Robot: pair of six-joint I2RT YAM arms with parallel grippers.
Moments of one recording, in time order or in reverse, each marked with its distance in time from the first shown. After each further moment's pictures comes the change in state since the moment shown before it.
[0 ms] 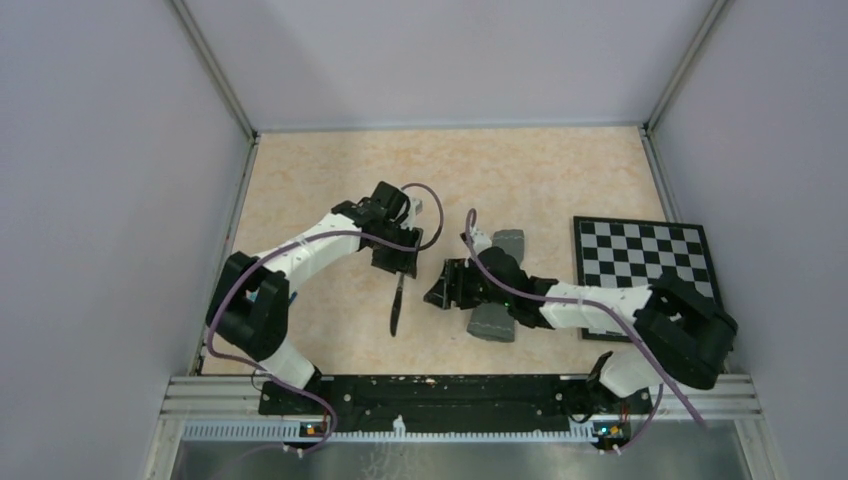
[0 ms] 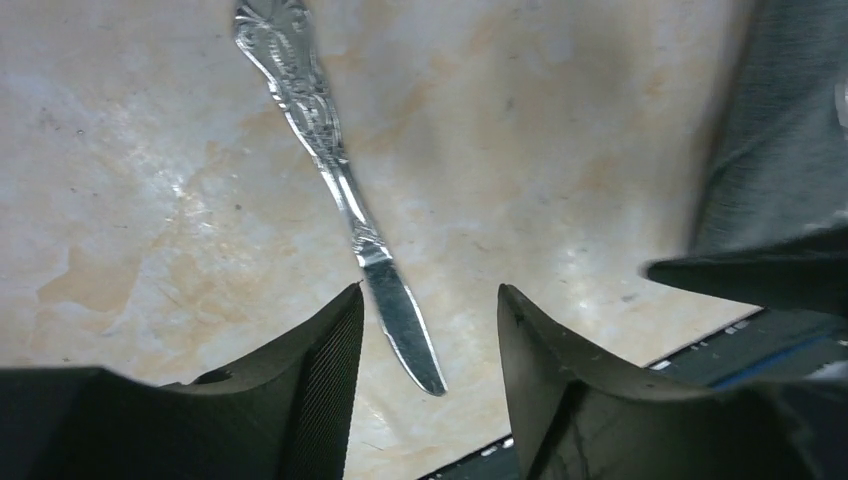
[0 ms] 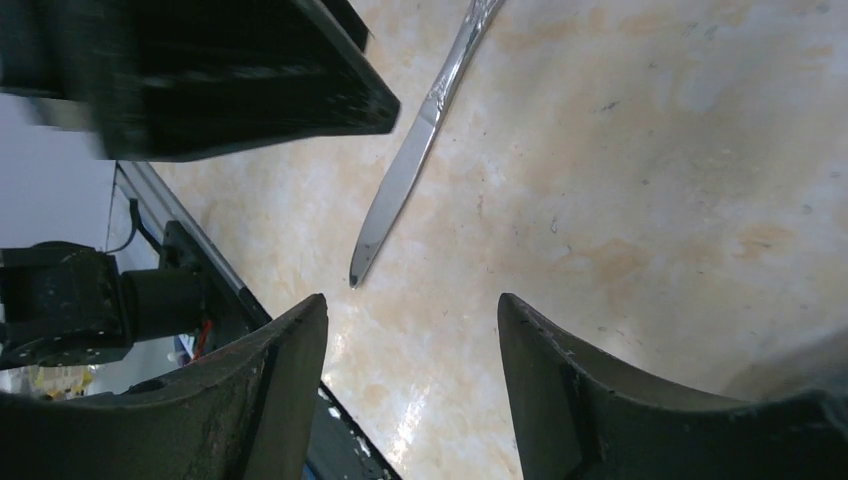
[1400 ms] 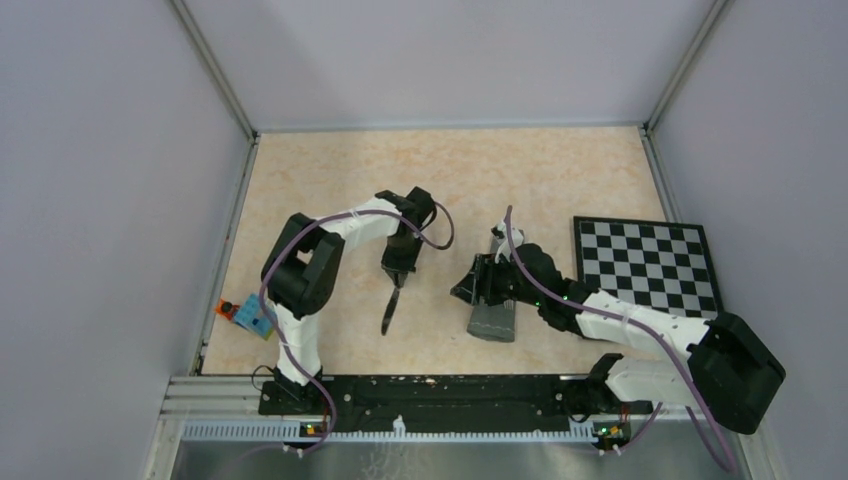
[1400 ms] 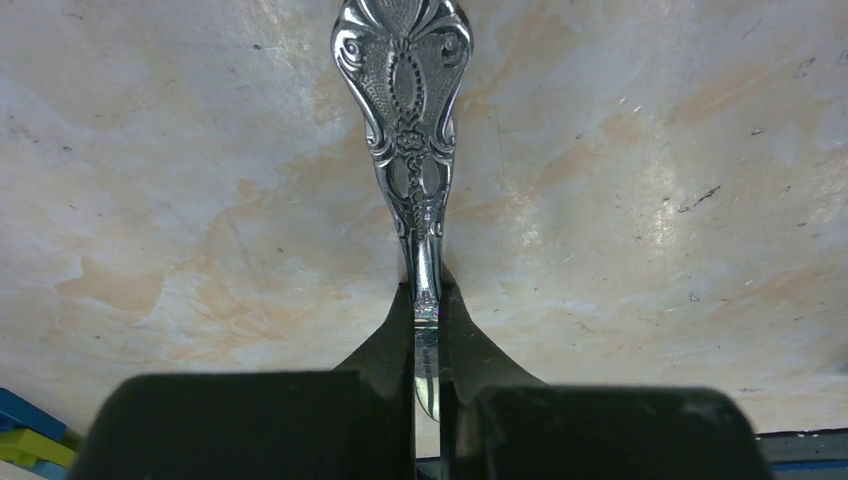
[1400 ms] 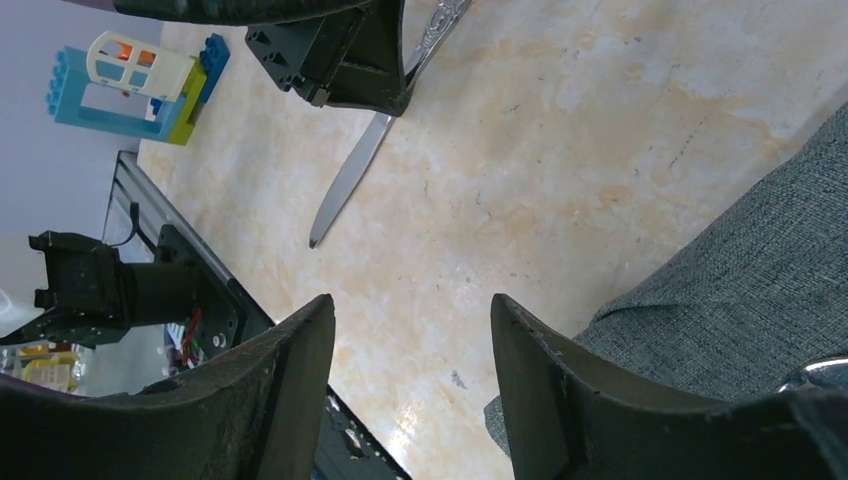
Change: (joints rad) left arm -0.050 0.409 0.236 -0.247 -0.225 -0.051; right arm -0.133 -0.328 -0.093 -0.197 -0.036 -0.089
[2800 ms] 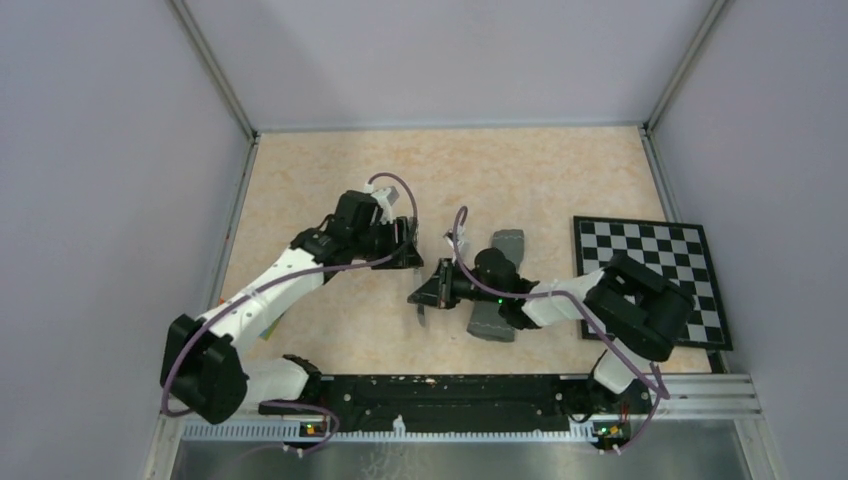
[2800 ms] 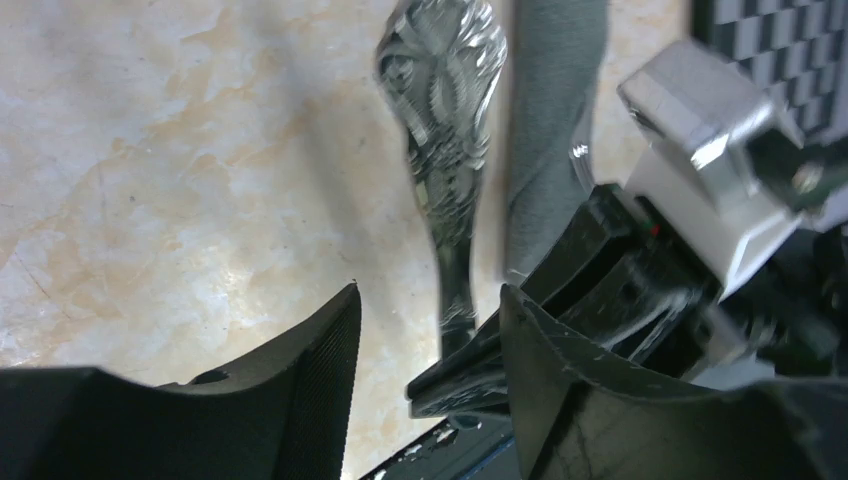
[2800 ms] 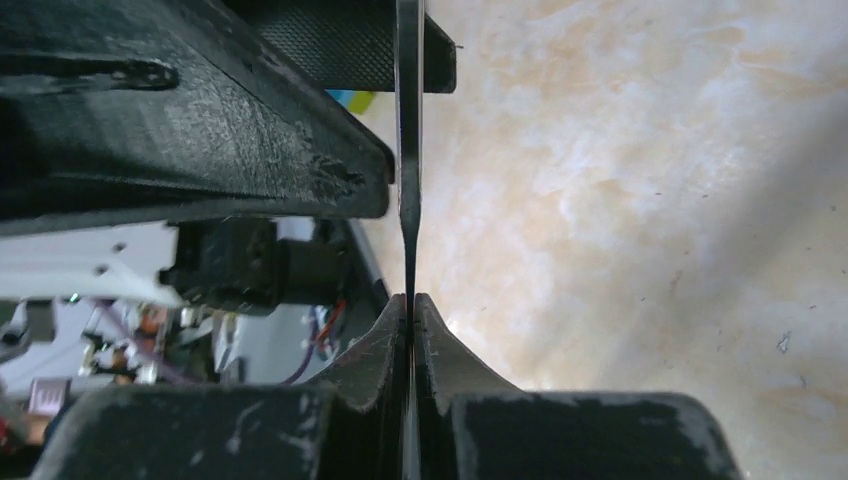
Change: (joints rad) left arm 0.052 -0.654 -0.389 0.416 0.277 -0.227; right arm 0.130 0.549 0.084 0.683 -0.180 0.228
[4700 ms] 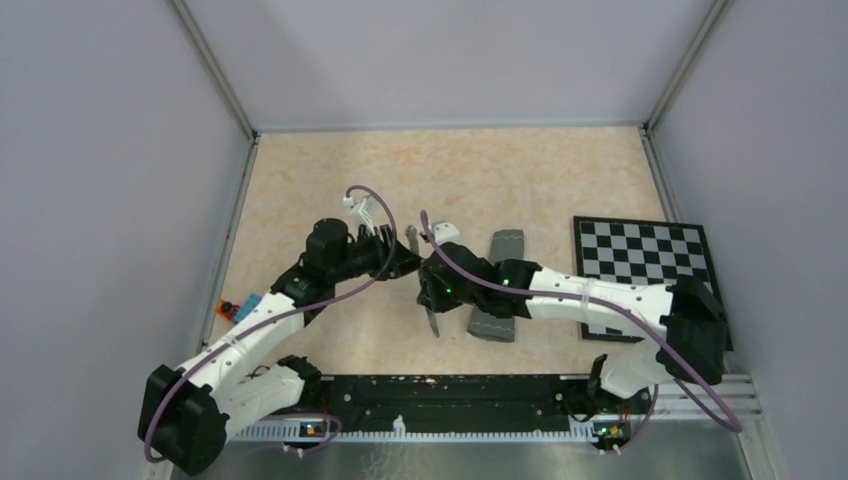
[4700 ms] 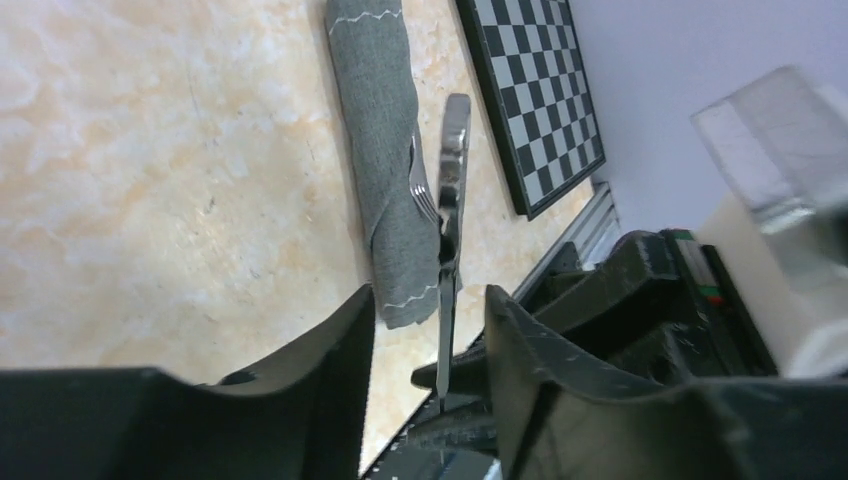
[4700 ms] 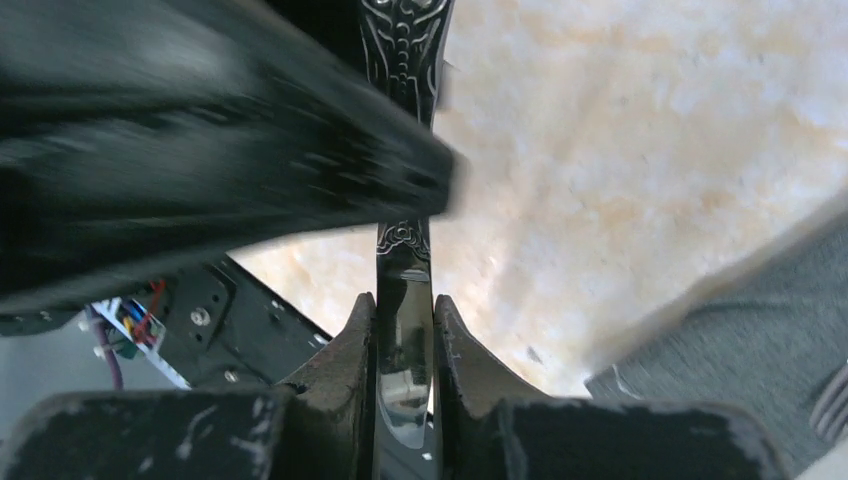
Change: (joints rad) left arm 0.040 -0.350 -0.352 0.499 0.213 -0.200; right arm 0.240 -0.233 0.538 -1.243 0.560 -0.285
